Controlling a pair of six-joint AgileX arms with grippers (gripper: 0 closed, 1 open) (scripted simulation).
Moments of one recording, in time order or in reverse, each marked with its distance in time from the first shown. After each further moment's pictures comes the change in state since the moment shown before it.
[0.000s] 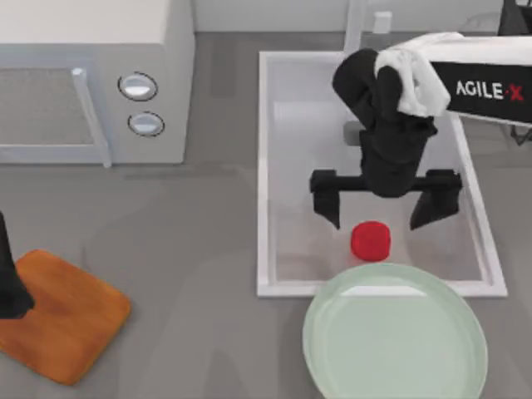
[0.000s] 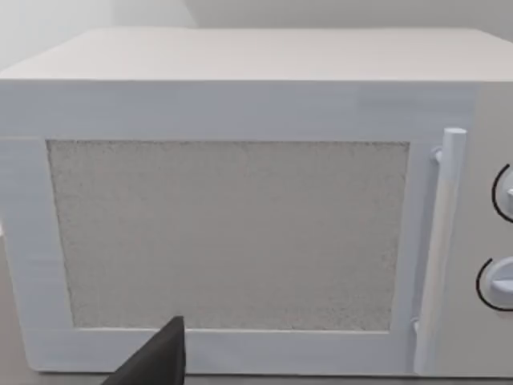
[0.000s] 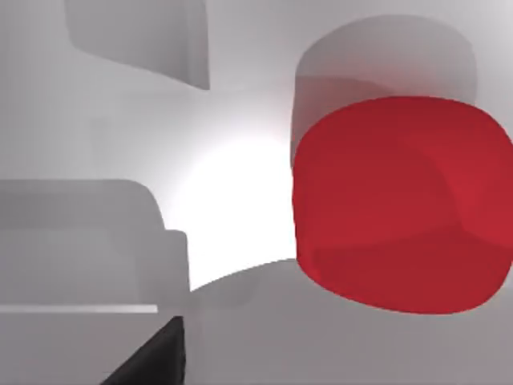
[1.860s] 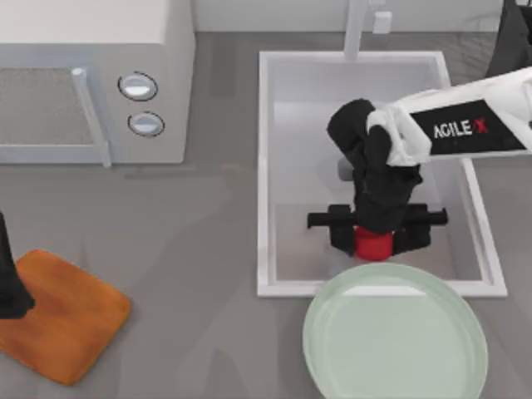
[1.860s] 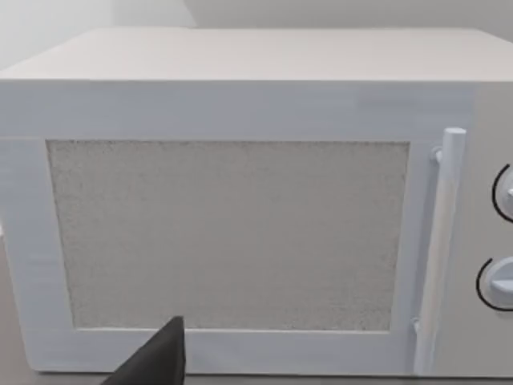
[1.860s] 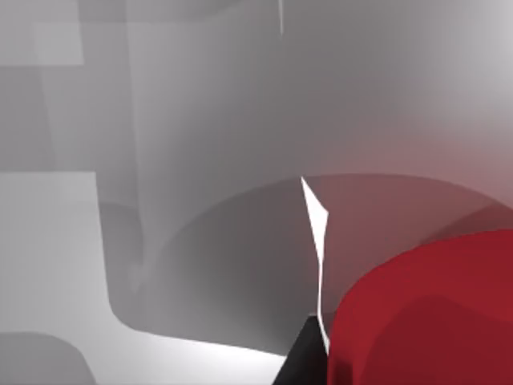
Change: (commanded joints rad) left arm 0.000 0.000 0.000 0.000 0.000 0.000; right arm 0.005 0.161 -0.118 0.278 0.002 0.004
